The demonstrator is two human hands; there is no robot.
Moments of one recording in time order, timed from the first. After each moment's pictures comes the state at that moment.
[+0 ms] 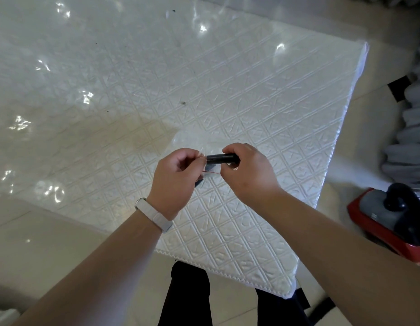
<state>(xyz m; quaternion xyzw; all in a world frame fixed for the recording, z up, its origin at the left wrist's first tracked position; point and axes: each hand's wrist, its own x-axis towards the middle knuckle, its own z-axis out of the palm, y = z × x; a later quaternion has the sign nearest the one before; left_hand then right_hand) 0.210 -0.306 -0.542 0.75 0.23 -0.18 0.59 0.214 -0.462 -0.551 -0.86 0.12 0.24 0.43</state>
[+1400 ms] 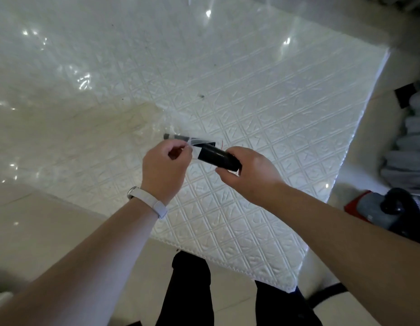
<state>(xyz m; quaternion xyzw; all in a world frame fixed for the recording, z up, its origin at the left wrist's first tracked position) 0.221 -0.248 -0.555 0.85 0.23 -0.12 0.46 0.221 -0.438 -0.561 -0.89 -0.01 0.30 0.33</state>
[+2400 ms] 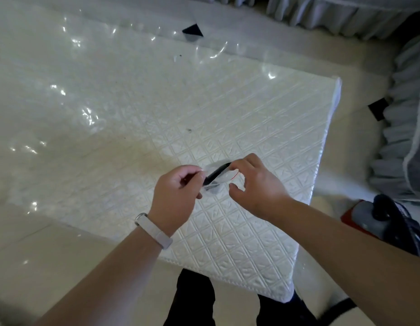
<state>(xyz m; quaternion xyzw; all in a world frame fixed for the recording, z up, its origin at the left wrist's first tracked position) 0.215 -0.296 -0.472 0.81 0.18 -0.17 0.53 0.220 -0.483 -0.505 -0.91 0.00 0.25 0.32</state>
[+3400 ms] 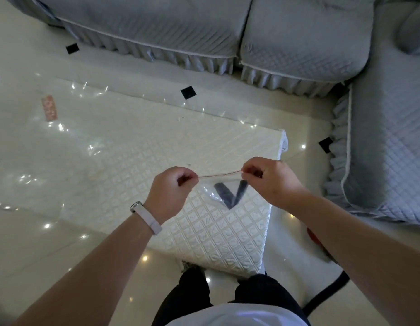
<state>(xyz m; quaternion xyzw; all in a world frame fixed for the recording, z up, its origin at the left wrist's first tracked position) 0.225 -0.289 -0.249 0.89 0.02 -0.16 0.43 0.221 -0.536 -0.233 -0.91 0.06 0.18 0.38</state>
